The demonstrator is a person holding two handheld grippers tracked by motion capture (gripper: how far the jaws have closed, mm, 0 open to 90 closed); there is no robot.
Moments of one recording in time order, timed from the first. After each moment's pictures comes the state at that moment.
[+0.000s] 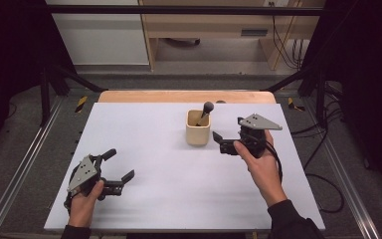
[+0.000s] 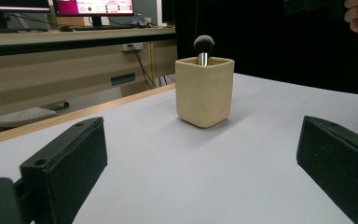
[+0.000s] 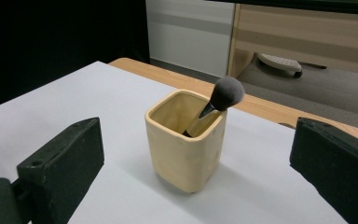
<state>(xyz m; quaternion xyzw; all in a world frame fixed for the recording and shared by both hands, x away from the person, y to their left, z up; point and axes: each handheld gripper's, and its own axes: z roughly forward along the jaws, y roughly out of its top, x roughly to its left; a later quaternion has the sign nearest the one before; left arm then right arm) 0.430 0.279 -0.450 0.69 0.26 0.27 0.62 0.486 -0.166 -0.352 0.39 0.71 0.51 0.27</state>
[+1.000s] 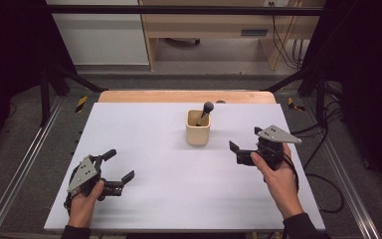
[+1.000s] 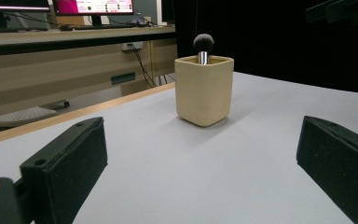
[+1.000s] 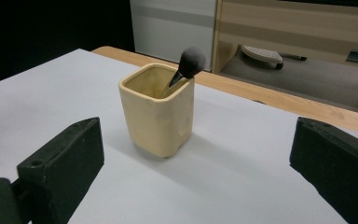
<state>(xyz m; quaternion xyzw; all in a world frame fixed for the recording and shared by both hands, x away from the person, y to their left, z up) 0.429 0.279 -0.450 0.69 0.26 0.27 0.62 0.461 -0.206 -0.367 0.41 0.71 0.50 0.28</state>
